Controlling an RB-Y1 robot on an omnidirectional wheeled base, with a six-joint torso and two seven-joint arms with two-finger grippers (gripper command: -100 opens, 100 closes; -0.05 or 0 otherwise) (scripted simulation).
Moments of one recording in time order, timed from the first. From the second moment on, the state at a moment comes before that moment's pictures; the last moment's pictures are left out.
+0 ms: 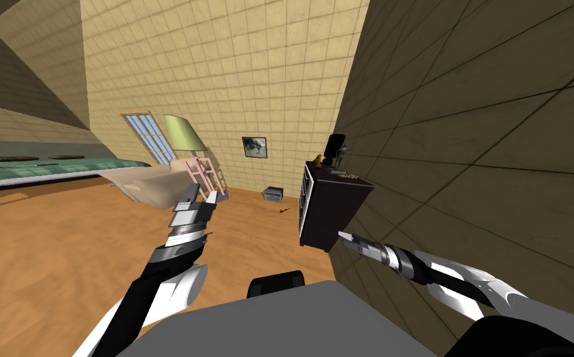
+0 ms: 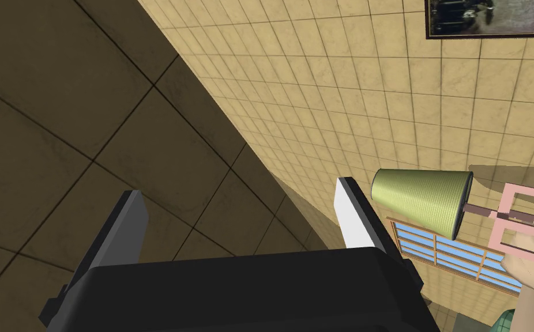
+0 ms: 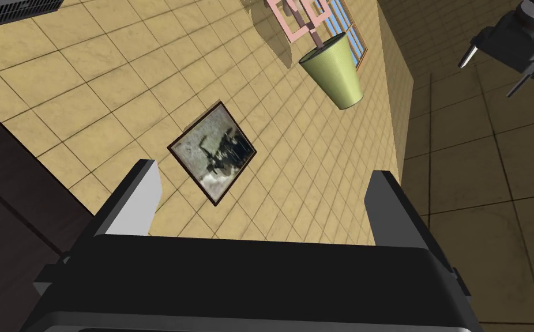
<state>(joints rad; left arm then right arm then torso) 0.46 0.04 0.03 -2.38 -0.05 -0.35 -0.02 0.62 -1.45 0.30 -1.53 -0.15 -1.21 0.24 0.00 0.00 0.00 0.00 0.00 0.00</state>
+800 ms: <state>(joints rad) 0.46 0.04 0.03 -2.38 -0.05 -0.35 -0.02 0.59 -1.68 0.34 -1.34 -0.11 -1.31 0.27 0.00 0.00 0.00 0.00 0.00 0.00</state>
